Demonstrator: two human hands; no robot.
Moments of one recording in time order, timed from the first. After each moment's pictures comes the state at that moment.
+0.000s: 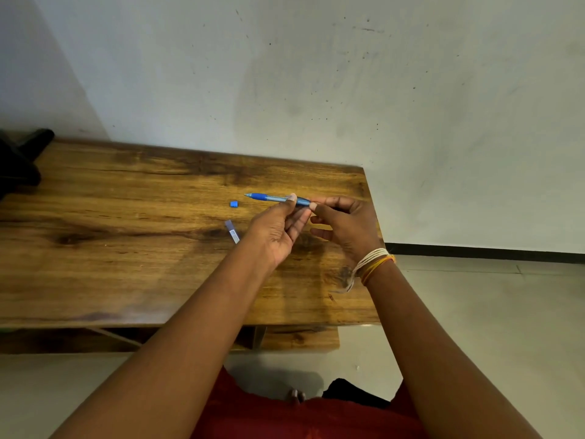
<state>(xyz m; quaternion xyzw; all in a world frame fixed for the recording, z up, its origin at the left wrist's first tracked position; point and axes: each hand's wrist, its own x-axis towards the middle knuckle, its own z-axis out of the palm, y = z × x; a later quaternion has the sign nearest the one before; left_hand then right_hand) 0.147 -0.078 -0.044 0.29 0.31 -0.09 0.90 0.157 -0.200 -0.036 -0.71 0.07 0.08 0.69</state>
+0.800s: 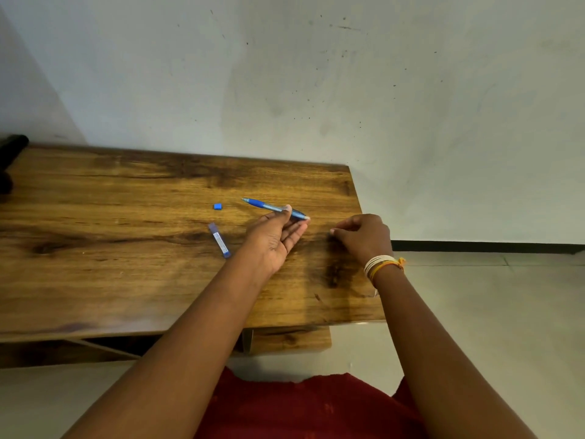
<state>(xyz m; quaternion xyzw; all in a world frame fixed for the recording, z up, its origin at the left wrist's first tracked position) 0.148 -0.098 -0.056 0.34 0.31 -0.12 0.88 0.171 -0.259 -0.068 -0.92 0.12 0.03 0.37</state>
